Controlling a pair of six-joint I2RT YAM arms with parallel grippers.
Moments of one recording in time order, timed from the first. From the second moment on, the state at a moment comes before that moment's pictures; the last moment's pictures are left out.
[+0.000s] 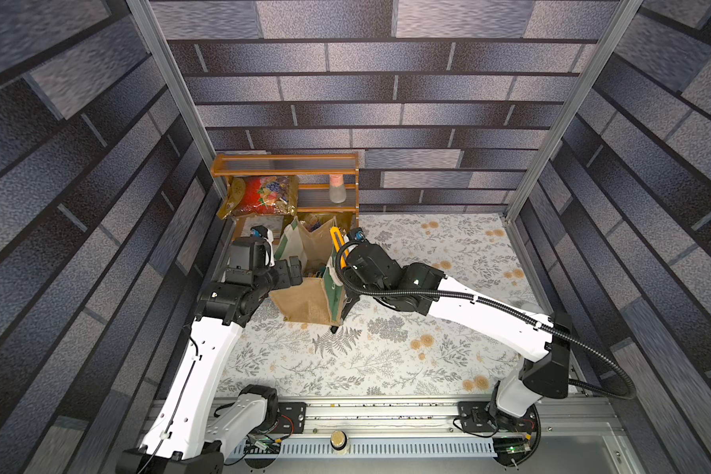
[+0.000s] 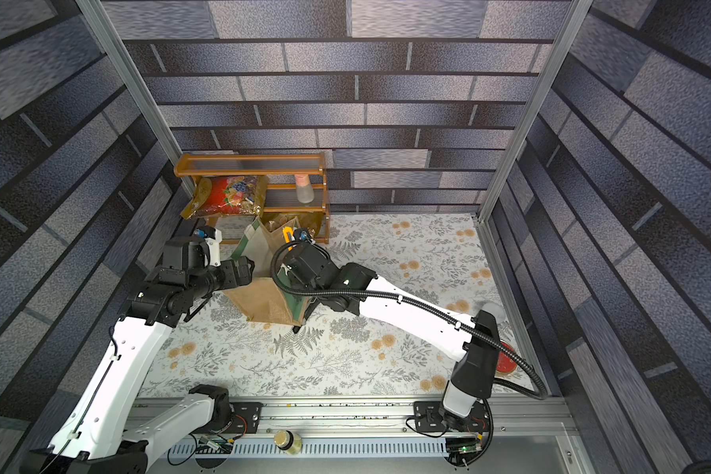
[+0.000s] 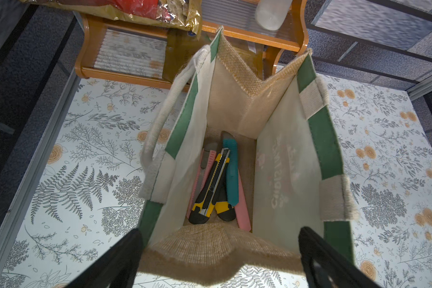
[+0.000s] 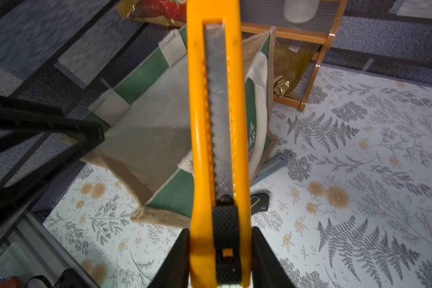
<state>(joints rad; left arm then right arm) -0.13 1.00 1.19 -0.89 0.03 -0.26 1.12 1.72 1.76 -0.70 0.34 0.46</state>
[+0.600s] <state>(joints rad) 0.00 1.02 1.17 -0.89 0.06 -0.25 1.12 2.25 2.48 -0.92 0.25 0.29</state>
